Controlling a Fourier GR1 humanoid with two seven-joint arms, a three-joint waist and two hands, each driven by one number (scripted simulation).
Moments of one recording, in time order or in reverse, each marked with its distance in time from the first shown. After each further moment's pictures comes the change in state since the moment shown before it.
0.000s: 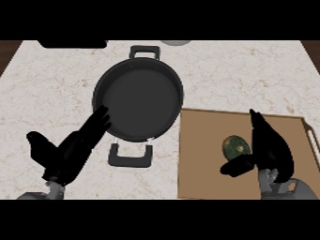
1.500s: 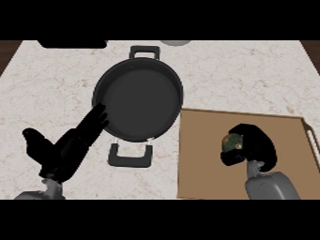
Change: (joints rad) left arm 0.007 -0.083 0.109 -0.006 -0.080 -0.103 0.056; right arm 0.004 0.158 -0.165 0.296 0.113 -0.020 -0.240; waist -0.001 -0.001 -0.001
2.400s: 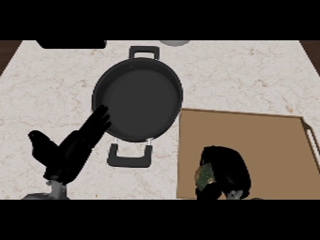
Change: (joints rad) left arm 0.015 -0.054 0.017 0.002 -0.057 -0.015 0.001; right arm 0.121 -0.021 0.315 -0.121 0.125 0.100 -0.236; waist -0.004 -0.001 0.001
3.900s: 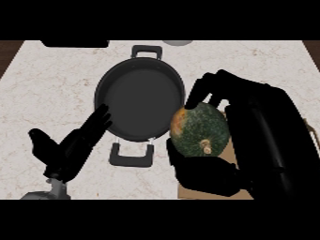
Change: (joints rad) left arm -0.010 -0.018 0.025 0.008 -0.007 -0.041 0.009; right arm -0.616 0.108 -0.146 -0.524 -0.076 0.224 0.294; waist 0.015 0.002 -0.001
